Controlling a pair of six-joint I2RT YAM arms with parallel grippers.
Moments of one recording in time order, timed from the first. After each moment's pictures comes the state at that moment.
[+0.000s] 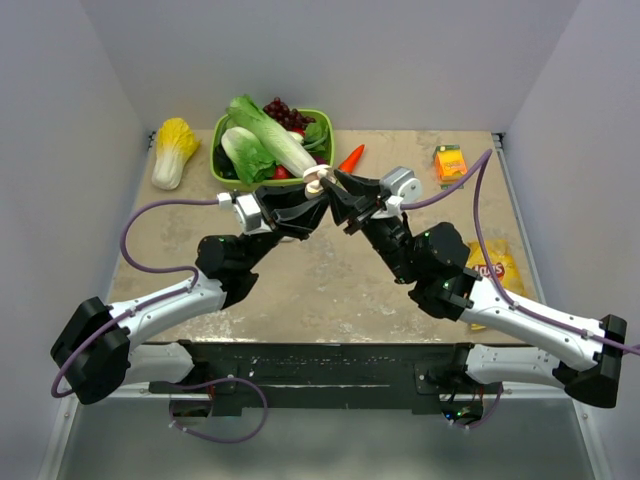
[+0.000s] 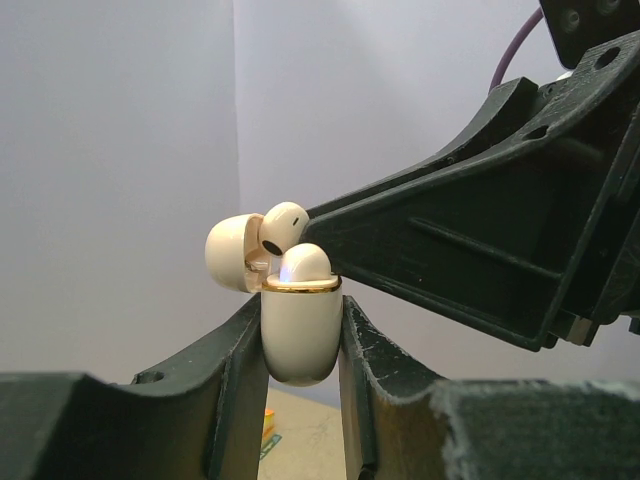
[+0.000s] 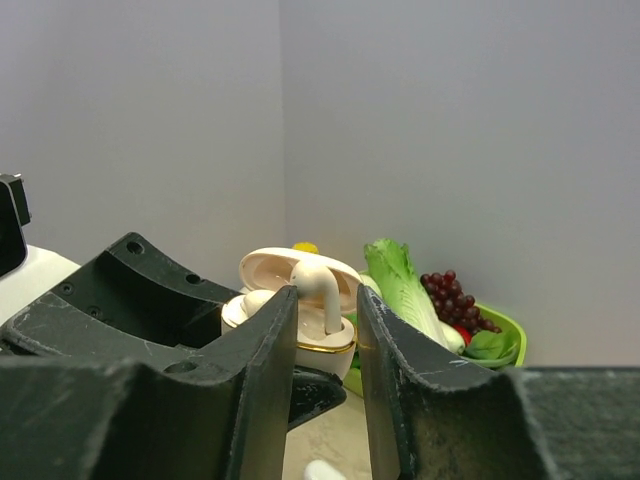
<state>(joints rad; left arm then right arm) -0.79 1.23 0.70 1.27 0.21 -0.18 1.09 1.07 1.02 0.49 0.38 -0.16</state>
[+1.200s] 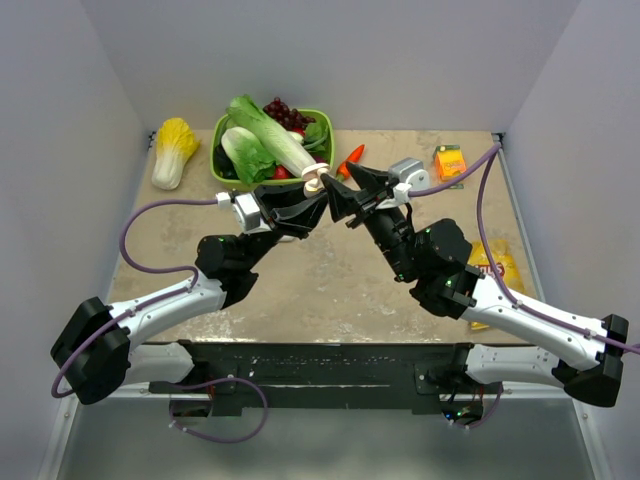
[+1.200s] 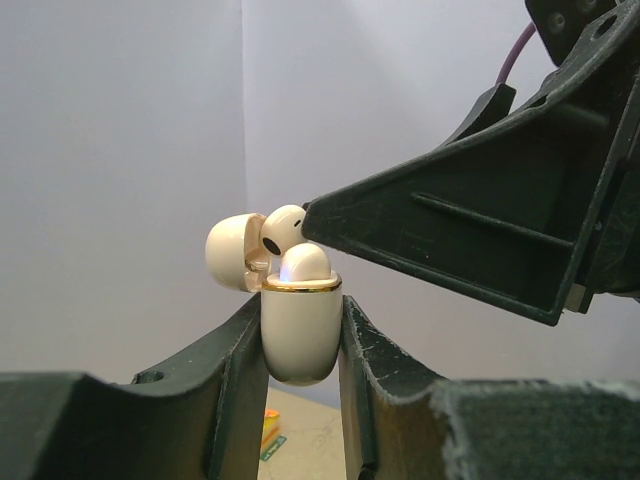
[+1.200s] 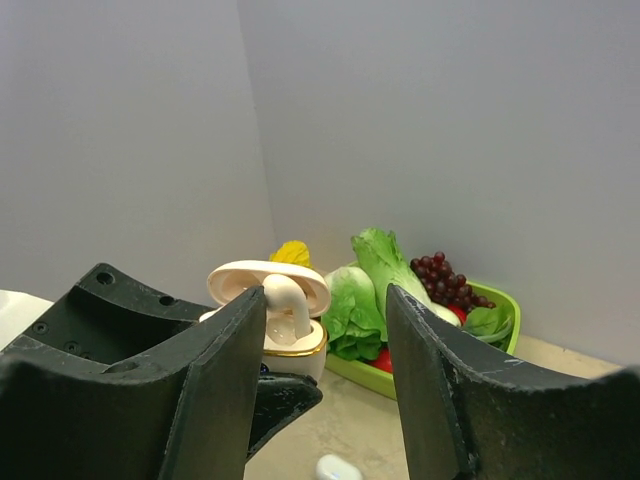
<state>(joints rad) -0.79 1.23 0.70 1.27 0.19 -0.17 1.09 1.08 1.07 0.44 0.48 -0.09</state>
